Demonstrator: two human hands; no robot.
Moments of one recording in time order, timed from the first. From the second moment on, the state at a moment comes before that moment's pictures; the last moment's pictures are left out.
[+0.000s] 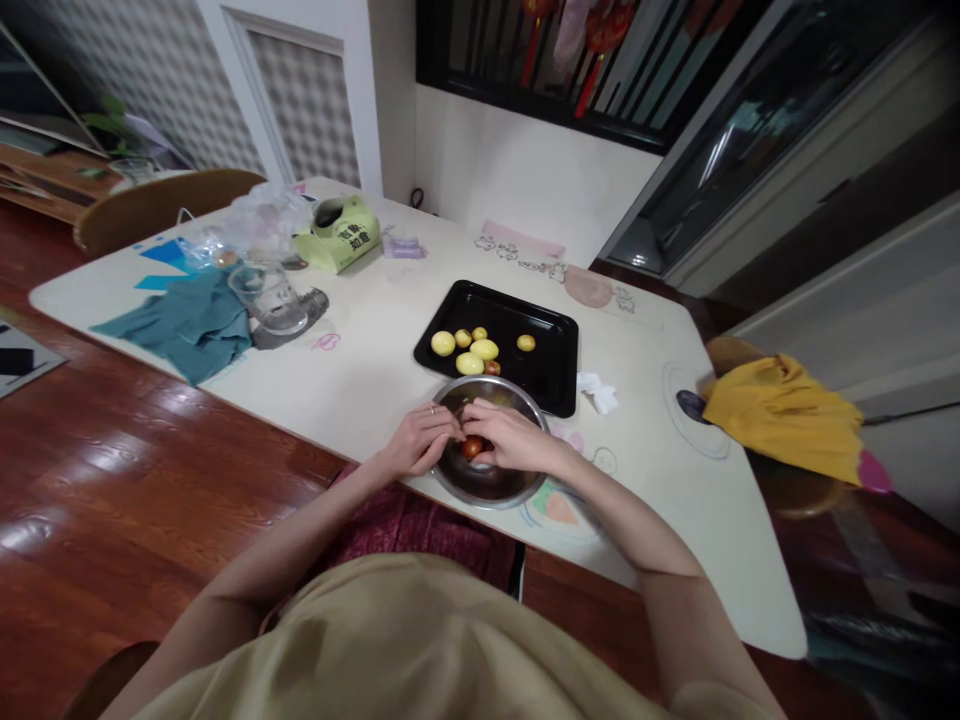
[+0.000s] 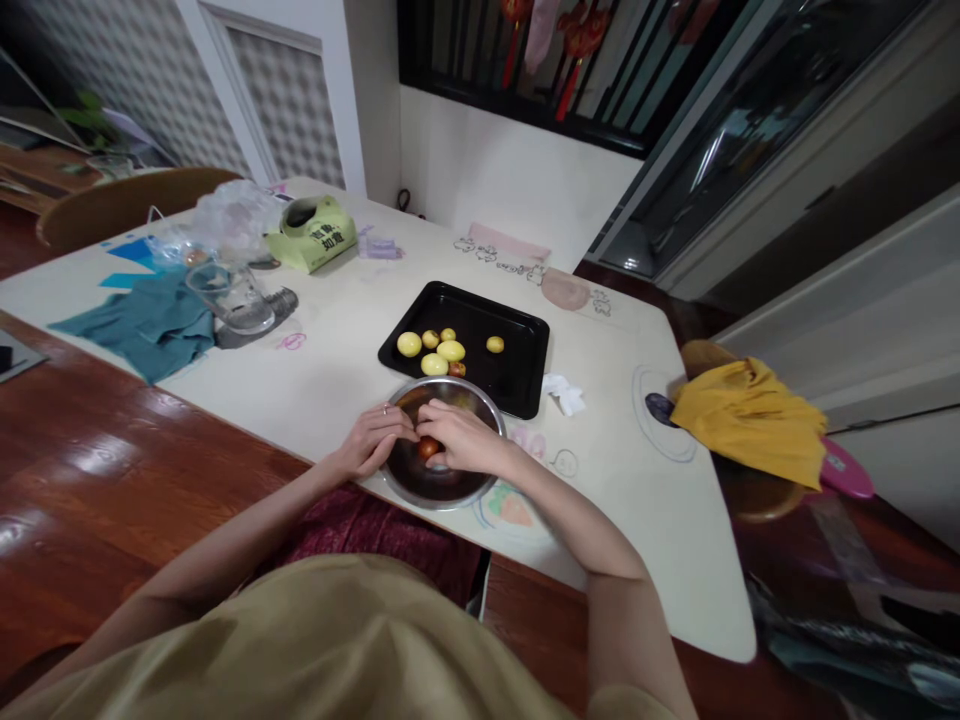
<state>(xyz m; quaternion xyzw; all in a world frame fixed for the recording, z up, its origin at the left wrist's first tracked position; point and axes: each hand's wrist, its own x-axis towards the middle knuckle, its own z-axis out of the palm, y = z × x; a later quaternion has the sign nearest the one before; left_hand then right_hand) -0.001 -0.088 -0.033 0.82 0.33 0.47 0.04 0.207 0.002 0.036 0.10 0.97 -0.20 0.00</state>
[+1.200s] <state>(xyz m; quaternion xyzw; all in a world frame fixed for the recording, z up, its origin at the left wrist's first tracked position) -0.001 -0.087 -0.028 0.82 0.32 0.47 0.05 0.259 0.152 -0.023 0.38 0.88 -0.12 -0.24</state>
